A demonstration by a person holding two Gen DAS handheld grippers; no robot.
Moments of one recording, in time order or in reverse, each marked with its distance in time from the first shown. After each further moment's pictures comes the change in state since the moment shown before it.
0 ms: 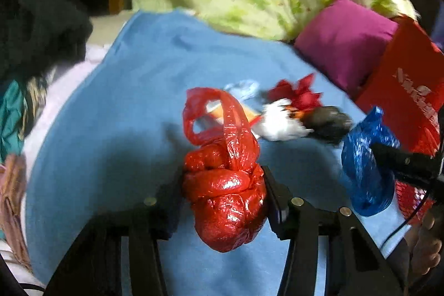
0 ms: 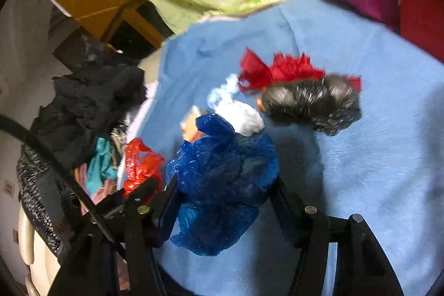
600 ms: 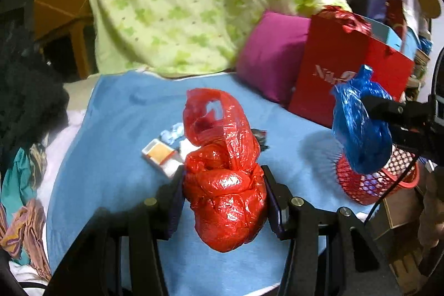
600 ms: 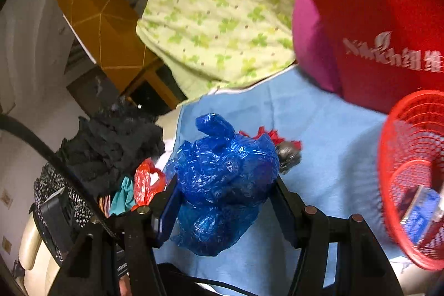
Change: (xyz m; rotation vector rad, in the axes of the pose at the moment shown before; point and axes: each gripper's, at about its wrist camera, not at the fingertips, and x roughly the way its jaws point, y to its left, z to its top) left arm -0.111 -0.117 -0.005 0.225 -0.148 -0.070; right arm -0.181 0.002 -0.021 0.008 -0.309 -0.018
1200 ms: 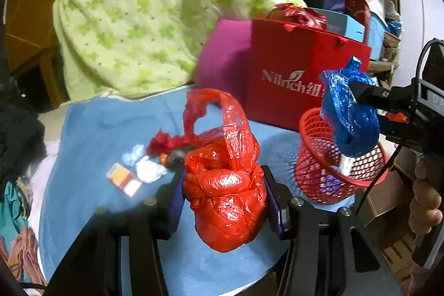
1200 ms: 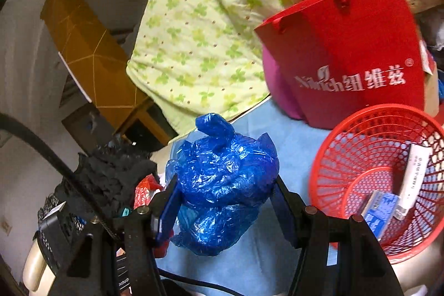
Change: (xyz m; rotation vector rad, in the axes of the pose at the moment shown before) left arm -0.020 -0.078 0.017 0.126 -0.038 -0.117; right arm -0.082 -0.048 0.007 0.098 -0.165 -0.036
